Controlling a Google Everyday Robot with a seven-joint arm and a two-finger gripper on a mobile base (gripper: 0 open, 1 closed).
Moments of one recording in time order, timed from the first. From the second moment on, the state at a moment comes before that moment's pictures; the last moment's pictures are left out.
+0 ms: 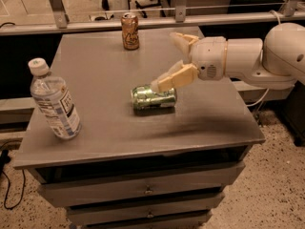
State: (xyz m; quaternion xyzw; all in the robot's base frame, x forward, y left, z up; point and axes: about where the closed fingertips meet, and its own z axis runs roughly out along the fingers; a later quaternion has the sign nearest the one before) arm 0.568 -0.040 0.953 -0.48 0.60 0.33 0.55
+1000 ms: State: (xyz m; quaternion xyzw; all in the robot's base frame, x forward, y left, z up) arm 0.564 -0.170 0.944 -0.52 0.63 0.26 0.52
